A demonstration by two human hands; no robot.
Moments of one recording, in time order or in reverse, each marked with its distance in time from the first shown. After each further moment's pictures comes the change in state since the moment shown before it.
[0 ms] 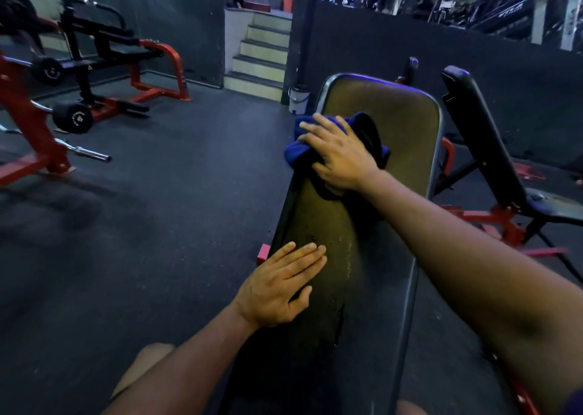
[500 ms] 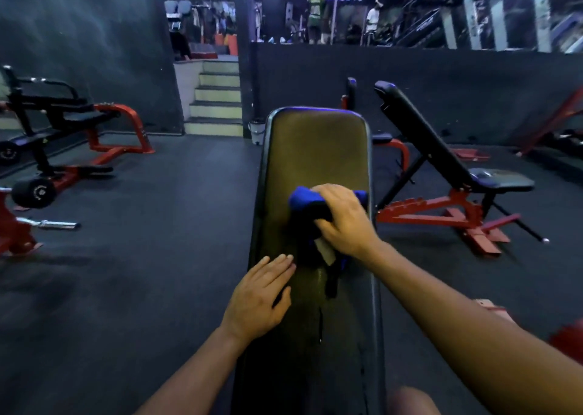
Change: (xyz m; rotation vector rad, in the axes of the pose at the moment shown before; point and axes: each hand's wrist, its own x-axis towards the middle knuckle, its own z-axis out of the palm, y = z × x) left_hand 0.013 0.017 -0.019 0.010 0.027 -0.050; right_hand -0.148 -0.044 -0.029 0.469 0.474 0.246
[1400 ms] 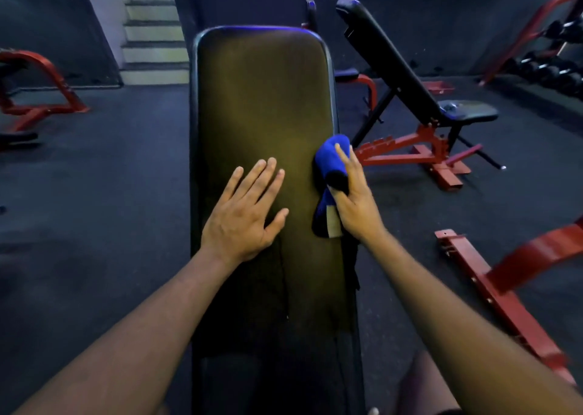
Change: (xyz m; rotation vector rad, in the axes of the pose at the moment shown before) left_hand 0.102 -0.004 0.037 0.321 -0.218 0.031; right_hand -0.085 0.086 0.018 0.300 0.158 0.603
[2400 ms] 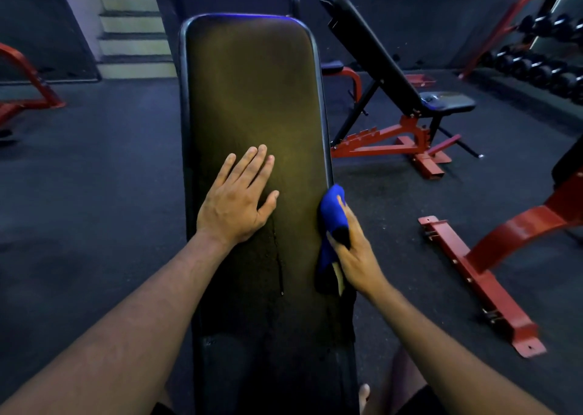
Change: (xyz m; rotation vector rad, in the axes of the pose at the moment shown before) left_hand -0.004 0.000 -0.001 -0.017 0.062 -0.002; right_hand -0.122 0.024 0.005 0.085 -0.078 0.147
